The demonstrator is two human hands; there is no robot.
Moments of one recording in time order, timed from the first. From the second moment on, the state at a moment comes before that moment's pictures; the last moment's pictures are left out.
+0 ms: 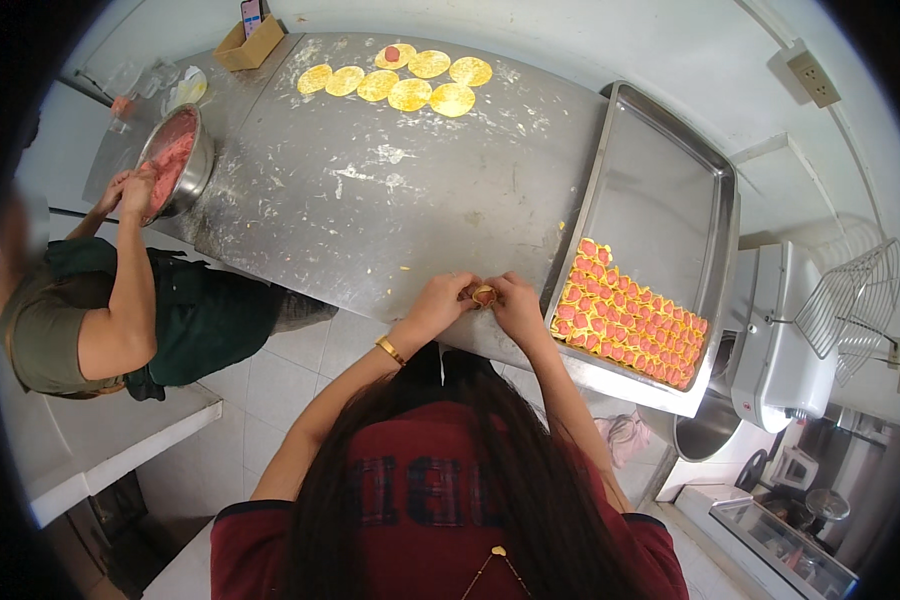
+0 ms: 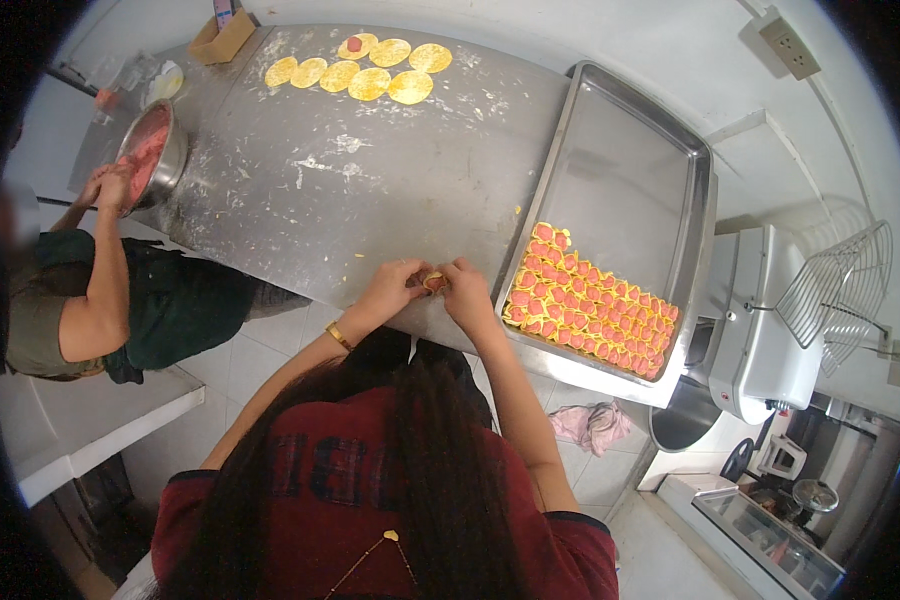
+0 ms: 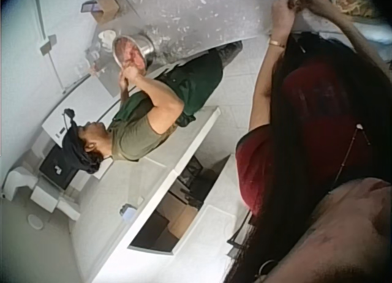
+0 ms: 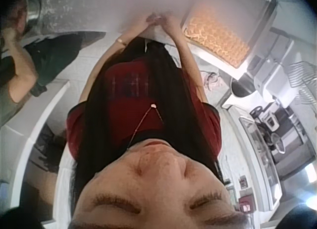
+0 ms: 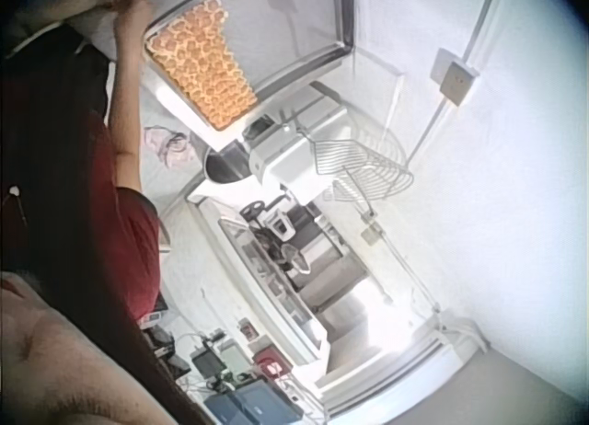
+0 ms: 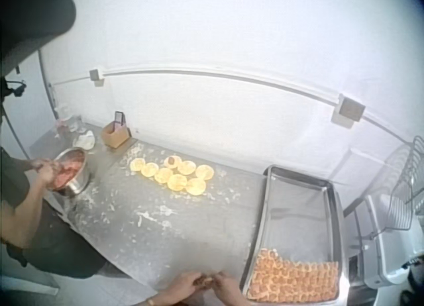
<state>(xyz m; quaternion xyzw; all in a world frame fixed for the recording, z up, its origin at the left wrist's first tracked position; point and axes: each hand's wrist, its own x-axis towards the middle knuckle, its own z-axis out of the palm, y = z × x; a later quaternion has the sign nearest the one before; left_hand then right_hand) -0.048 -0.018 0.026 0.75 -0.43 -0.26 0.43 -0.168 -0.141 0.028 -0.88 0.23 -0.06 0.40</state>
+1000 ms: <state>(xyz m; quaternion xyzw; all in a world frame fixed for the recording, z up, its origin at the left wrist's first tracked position) -0.049 -0.028 0.025 0.76 -0.39 -0.27 0.44 -0.165 -0.147 0.032 -0.88 0.25 -0.14 0.37</state>
